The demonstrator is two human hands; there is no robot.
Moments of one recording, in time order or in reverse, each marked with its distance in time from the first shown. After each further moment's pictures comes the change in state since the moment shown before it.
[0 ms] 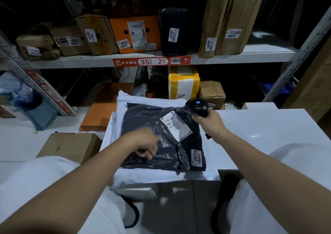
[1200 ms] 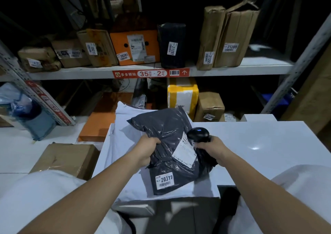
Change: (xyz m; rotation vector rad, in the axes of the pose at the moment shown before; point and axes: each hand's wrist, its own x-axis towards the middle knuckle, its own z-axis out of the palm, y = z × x) left_hand 0.031 0.011 0.019 -0.924 0.209 0.170; right_hand 0.007 0.045 -0.009 0.099 -0.145 0.332
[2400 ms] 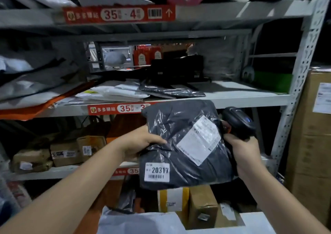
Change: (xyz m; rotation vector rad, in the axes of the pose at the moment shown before) left_hand -0.097 0.365 0.029 0.434 -0.439 0.626; right_hand -0.093 -0.319 -0.131 0.664 0.447 -0.755
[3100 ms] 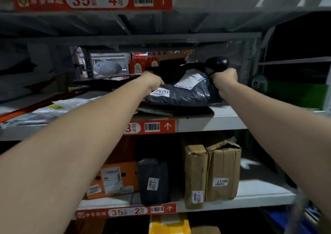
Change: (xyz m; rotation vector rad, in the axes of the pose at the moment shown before) left_hand 0.278 0.124 -0.079 0.234 0.562 0.091; right_hand 0.318 -0.055 0.163 -0.398 0.105 -0.178
